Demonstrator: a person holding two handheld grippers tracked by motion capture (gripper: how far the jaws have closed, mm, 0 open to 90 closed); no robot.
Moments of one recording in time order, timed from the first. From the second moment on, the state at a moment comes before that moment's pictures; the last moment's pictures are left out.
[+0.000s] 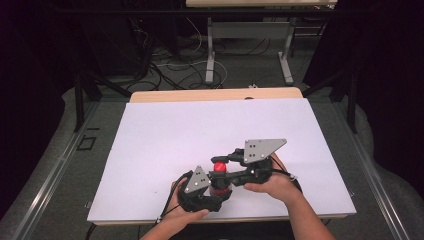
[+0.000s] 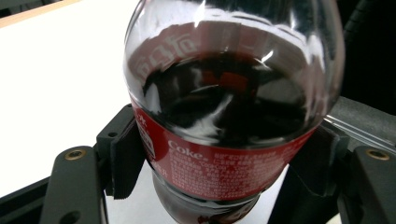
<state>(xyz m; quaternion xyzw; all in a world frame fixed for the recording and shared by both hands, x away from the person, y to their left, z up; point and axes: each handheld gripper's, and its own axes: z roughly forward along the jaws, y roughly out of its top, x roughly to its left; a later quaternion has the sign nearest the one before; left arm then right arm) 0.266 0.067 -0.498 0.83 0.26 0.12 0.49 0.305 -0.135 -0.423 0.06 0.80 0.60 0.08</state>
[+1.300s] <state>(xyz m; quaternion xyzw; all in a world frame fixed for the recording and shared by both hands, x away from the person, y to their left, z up) 0.264 0.064 -0.498 0.83 0.25 0.11 0.49 0.305 -0.139 -0.424 0.06 0.78 0.61 0.06</state>
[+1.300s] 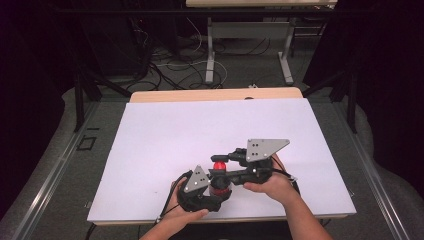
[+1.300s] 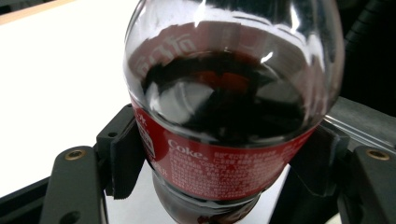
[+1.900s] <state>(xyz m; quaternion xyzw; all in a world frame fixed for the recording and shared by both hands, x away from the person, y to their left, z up) 0.271 0.070 -0.499 0.81 0.31 0.13 0.48 0.277 -0.108 -0.421 0.23 0.74 0.60 0.18</state>
